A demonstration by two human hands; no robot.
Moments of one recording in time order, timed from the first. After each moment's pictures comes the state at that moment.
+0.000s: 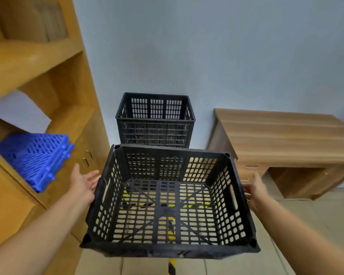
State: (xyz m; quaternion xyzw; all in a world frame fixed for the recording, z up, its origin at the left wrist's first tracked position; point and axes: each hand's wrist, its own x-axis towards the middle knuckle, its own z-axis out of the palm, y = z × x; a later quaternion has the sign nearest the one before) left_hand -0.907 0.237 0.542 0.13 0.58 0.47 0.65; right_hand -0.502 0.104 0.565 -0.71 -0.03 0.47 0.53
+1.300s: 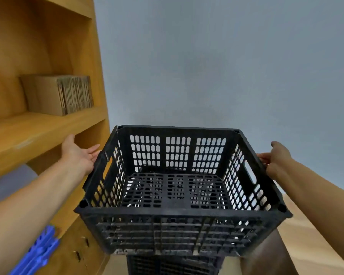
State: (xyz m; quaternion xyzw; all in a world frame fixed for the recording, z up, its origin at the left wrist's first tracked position) left_hand -0.868 0.648 0.734 0.11 0.43 0.62 0.64; right_hand -0.414 0.611 0.759 -0.63 -0.15 0.44 0.63
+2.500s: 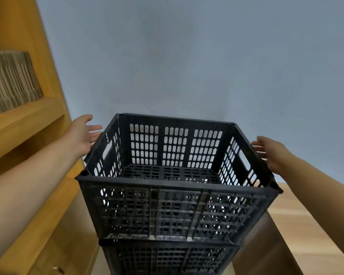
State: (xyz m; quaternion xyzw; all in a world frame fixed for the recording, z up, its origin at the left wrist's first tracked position) left_hand -0.850 0.869 0.726 0.33 0.54 0.48 0.61; right_hand -0.407 0.734 0.731 -0.73 -0.25 0.36 0.52
